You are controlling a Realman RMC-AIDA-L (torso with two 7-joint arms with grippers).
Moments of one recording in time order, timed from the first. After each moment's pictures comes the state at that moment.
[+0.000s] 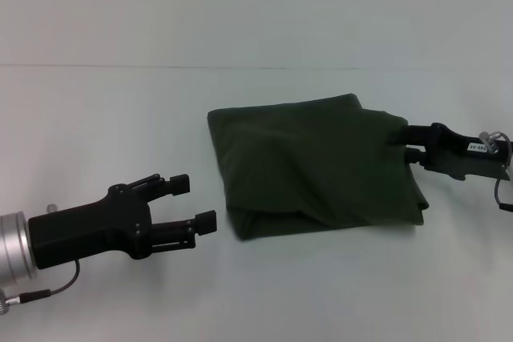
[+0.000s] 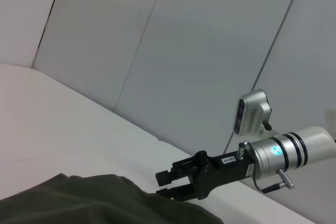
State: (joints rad) left arm -0.42 -2.16 0.49 0.72 2.02 1.73 -1.41; right arm 0.69 2.01 -0.58 -0.38 -2.10 -1.03 2.36
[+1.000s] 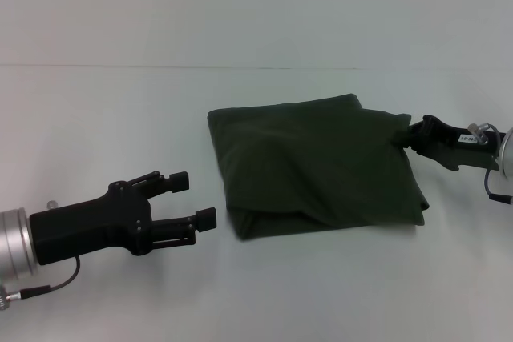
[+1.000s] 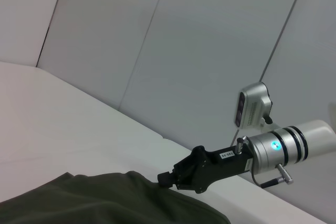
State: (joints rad) left arm -0.43 -2.16 0.50 0.72 2.02 1.71 -1.41; right arm 0.72 2.02 -0.60 -0.38 -2.10 -0.98 2.35
